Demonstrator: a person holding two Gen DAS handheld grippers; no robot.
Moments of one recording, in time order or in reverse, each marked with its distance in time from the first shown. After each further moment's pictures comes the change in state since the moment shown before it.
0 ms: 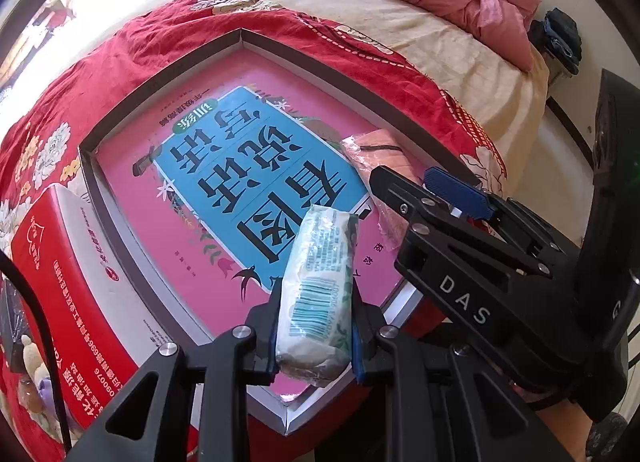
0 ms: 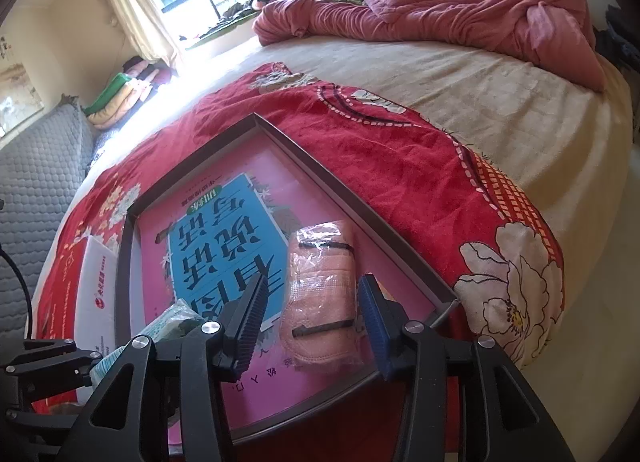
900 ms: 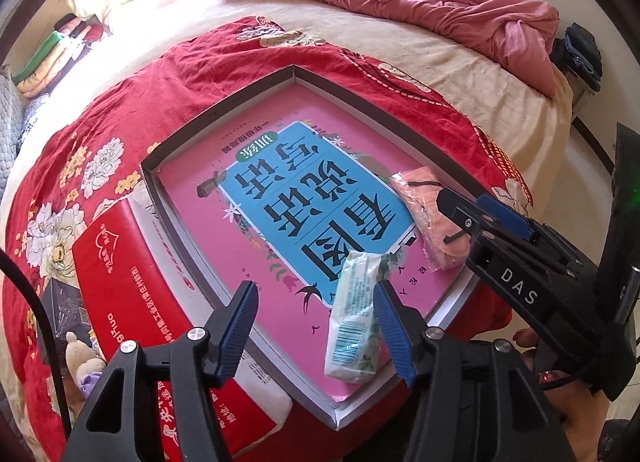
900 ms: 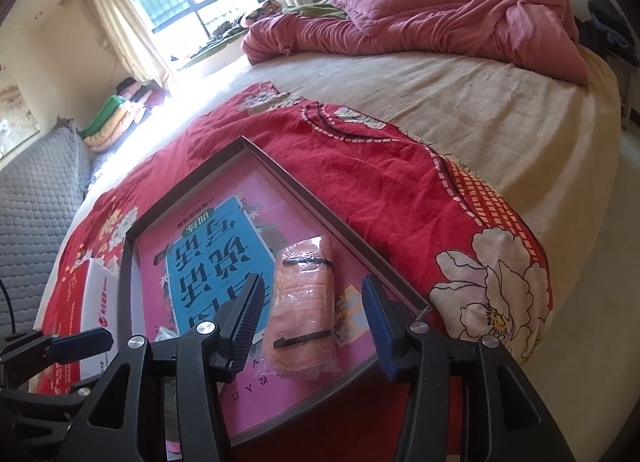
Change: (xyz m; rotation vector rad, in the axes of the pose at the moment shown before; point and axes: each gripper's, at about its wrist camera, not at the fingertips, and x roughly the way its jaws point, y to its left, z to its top) left arm -0.032 0.018 -0.004 -0.033 -0.114 0.129; right arm -0.014 -0.014 0.001 0.056 -0.054 -0.006
